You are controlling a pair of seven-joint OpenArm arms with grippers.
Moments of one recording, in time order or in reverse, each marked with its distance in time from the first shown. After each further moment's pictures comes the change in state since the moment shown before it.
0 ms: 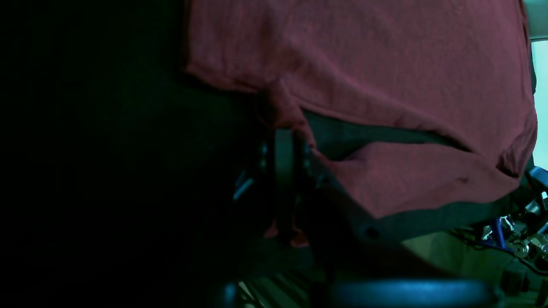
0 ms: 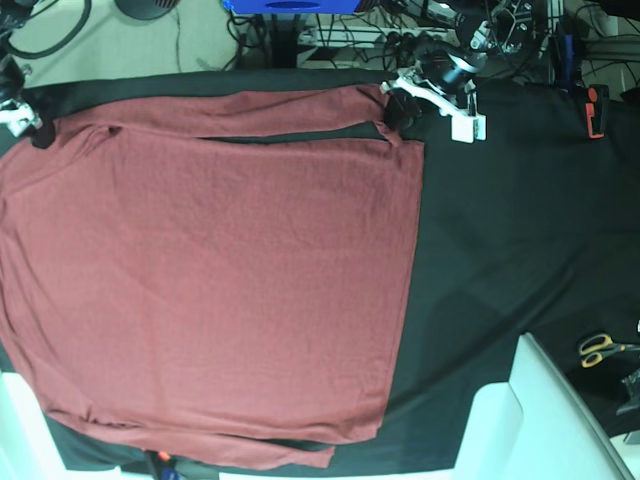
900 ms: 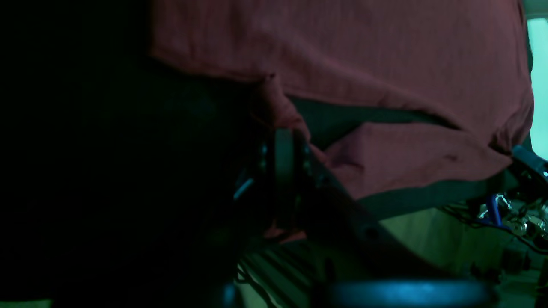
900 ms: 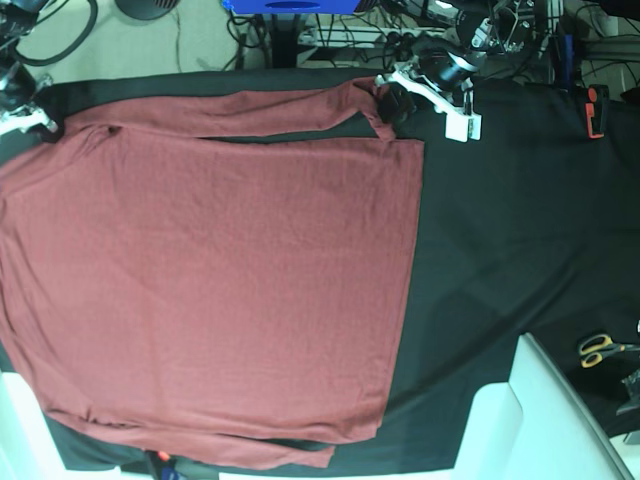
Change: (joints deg) left arm 1.6 -0.1 -0.5 4.5 0.4 0.5 4.5; right arm 0.5 -0.2 -3.7 0.0 -0.1 -0.4 -2.3
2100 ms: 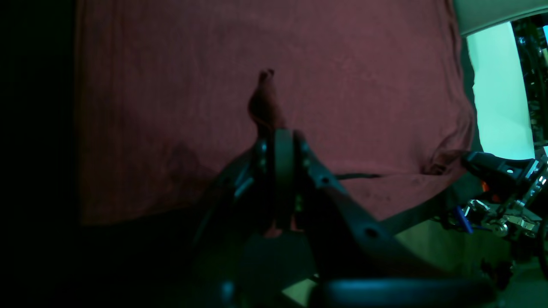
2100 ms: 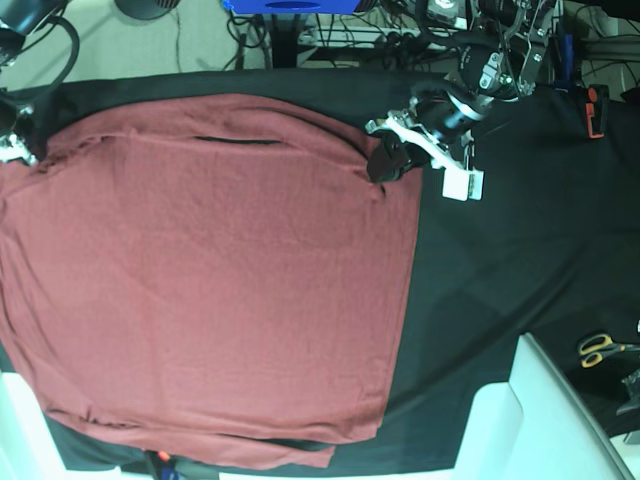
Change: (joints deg) left arm -4.7 -0.5 -0.2 14.8 0.0 4.5 7.8; right arm 4.2 0.1 0.3 9.5 0.1 -12.1 -11.1
